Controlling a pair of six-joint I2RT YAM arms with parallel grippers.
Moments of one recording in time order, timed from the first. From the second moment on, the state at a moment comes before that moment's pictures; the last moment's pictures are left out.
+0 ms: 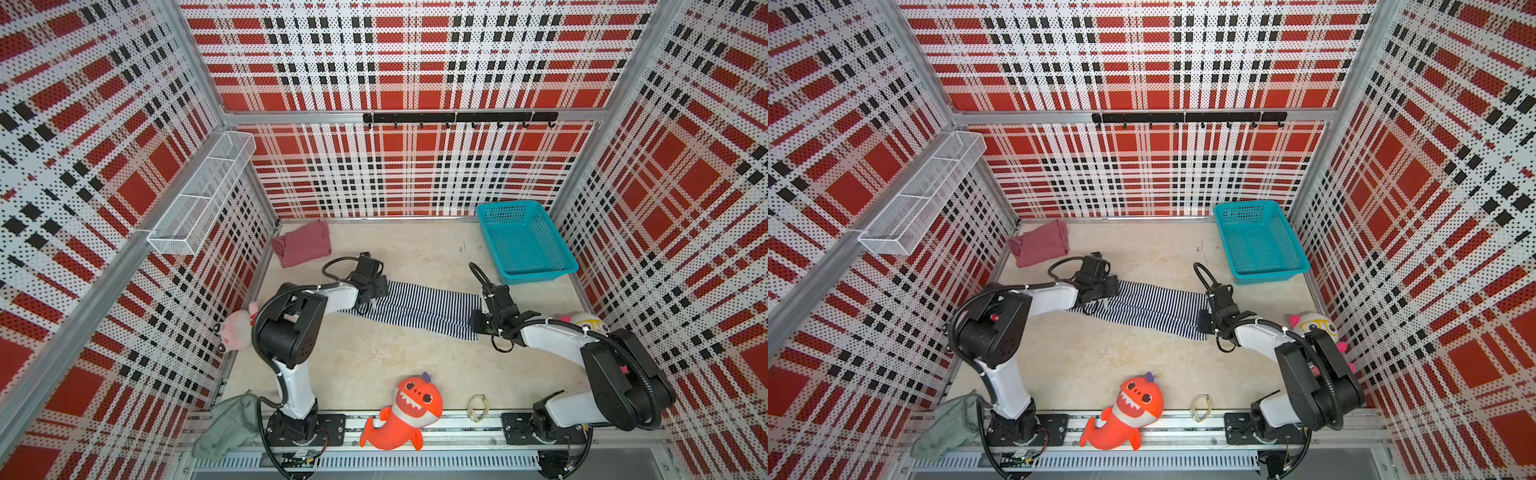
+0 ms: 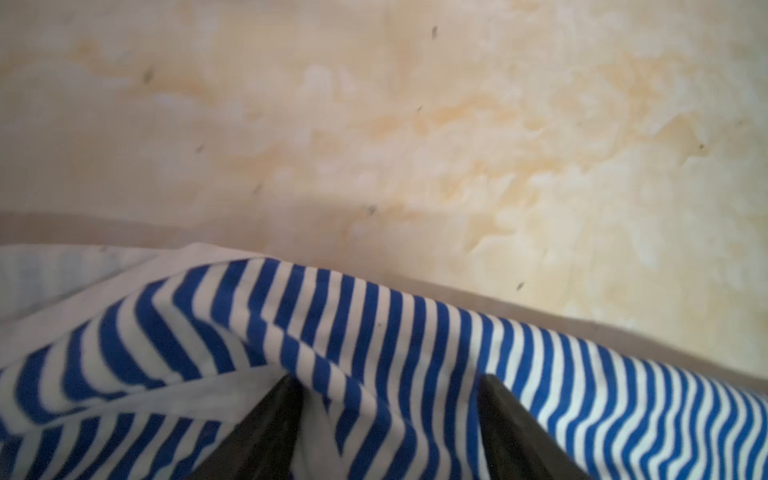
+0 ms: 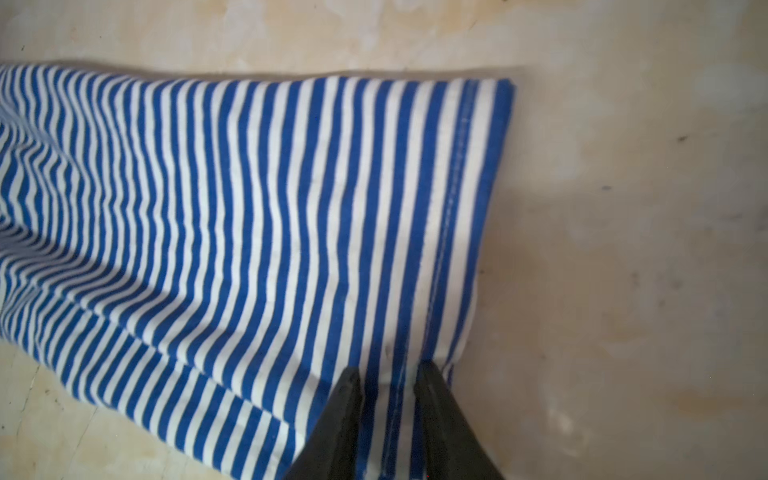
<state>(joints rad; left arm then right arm) -0.41 1.94 1.09 -0.02 -0.07 -0.46 0.45 1.43 0.57 -0.13 -0.05 0.52</state>
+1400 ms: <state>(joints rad) -0.41 2.37 1.76 -0.17 0.17 -0.29 0.71 1.47 0.61 -0.14 -0.05 0.66</state>
